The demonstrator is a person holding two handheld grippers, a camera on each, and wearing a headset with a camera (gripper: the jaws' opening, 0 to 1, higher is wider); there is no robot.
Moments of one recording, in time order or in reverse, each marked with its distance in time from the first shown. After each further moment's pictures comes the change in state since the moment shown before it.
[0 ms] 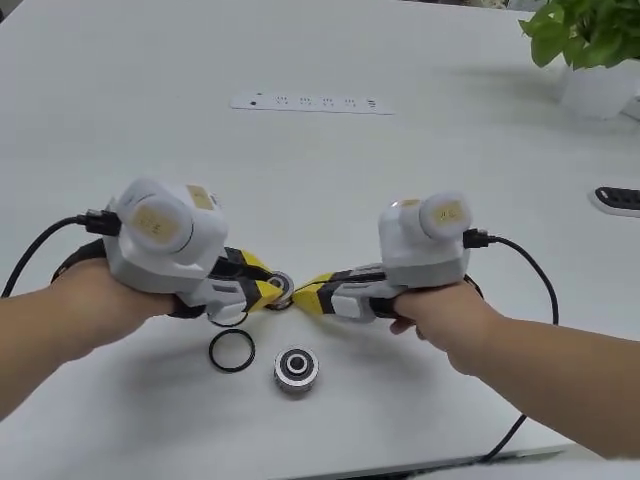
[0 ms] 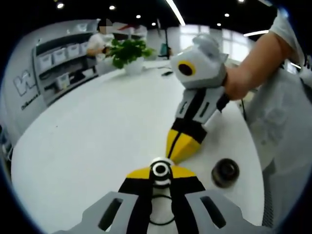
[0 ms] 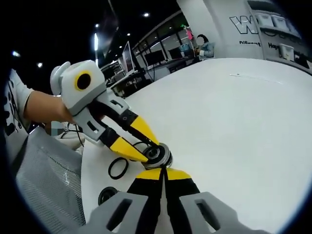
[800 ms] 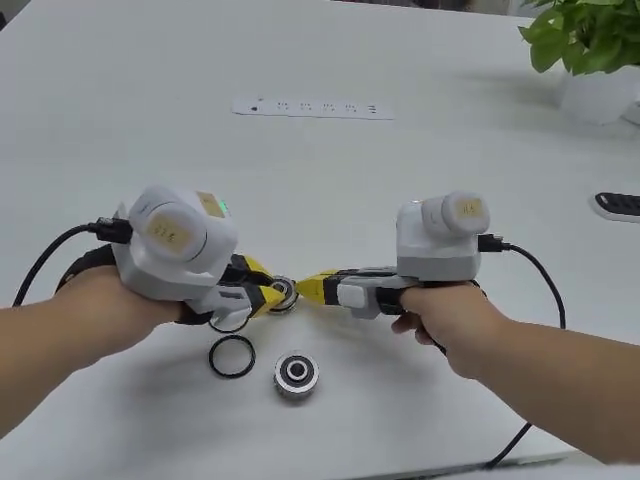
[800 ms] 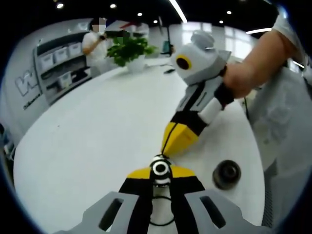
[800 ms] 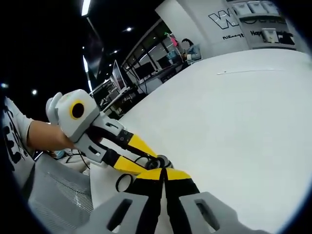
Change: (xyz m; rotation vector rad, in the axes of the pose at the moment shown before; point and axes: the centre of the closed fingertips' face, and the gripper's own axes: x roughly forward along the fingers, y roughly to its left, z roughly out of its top) left arm 0.003 0.001 0.001 0.000 0.025 0.030; right arm -0.007 -0.003 0.017 0.167 -0.093 0.002
